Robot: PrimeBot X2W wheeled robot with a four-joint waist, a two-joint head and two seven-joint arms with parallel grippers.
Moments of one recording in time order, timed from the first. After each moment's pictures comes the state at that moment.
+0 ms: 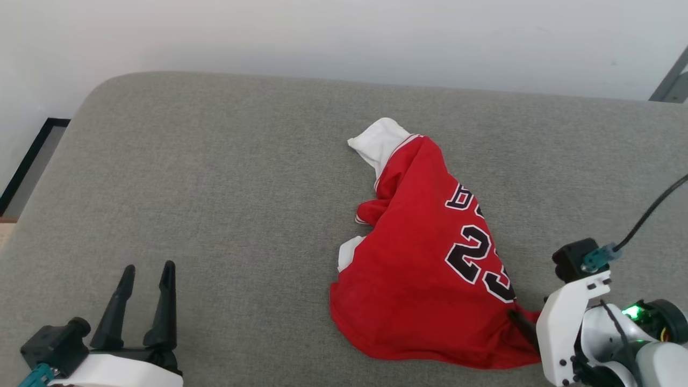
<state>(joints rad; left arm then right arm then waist) 0.05 0.27 -0.06 0.10 -0.56 -0.13 -0.26 -0.07 -0.26 0.11 -0.06 0.34 0.13 0.90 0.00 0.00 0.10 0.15</state>
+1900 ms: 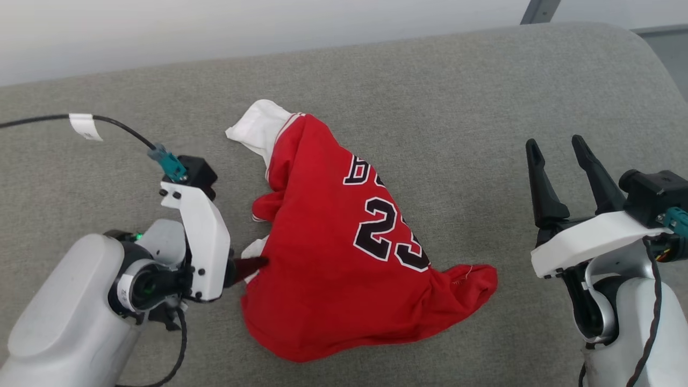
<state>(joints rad) -0.55 0.51 -0.50 0.18 -0.95 -0.02 0.99 -0.28 -0.05 -0.04 0.04 0.23 0.13 0.07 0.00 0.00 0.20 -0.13</state>
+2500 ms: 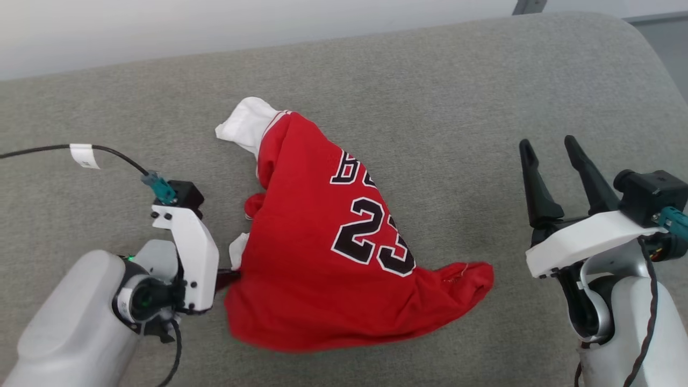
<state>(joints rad) -0.53 0.50 -0.52 0.36 -0.92 -0.05 0.91 -0.29 -0.05 -0.02 0.07 0.26 0.13 0.05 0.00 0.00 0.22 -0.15</state>
